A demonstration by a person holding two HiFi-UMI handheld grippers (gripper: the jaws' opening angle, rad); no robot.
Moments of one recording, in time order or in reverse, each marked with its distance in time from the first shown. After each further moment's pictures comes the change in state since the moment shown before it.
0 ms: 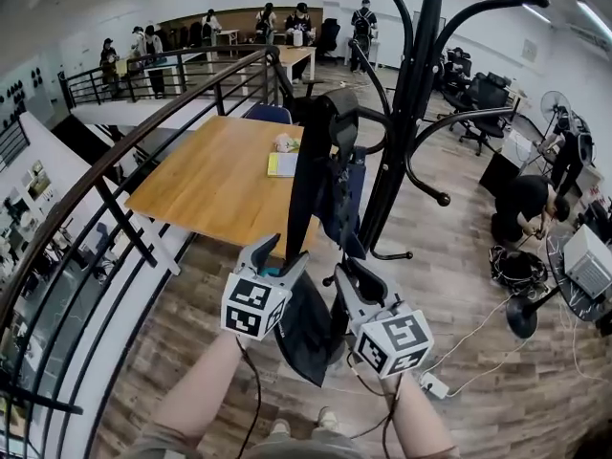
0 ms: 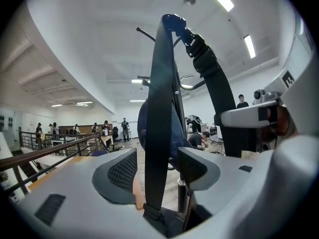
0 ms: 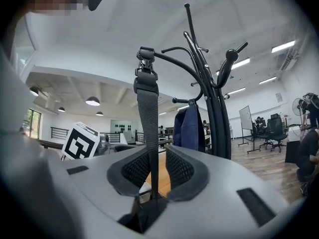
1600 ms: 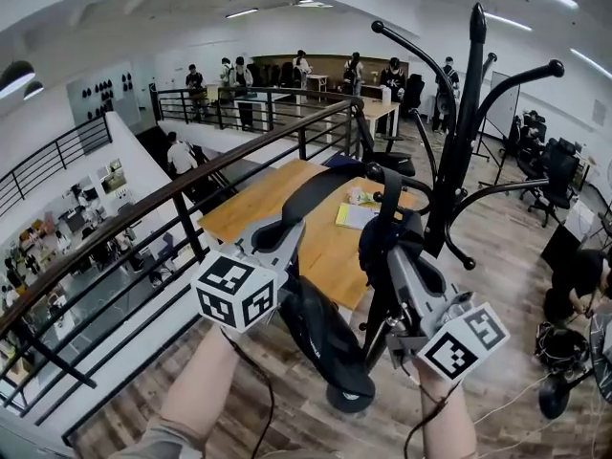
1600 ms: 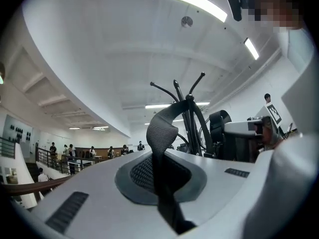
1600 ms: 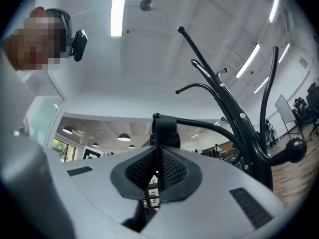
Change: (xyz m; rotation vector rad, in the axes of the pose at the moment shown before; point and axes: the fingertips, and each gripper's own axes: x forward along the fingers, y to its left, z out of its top) left arm -0.105 0.058 0.191 0.046 -0.252 0.202; right arm -0.009 0.028 0.180 0.179 -0.321 0.425
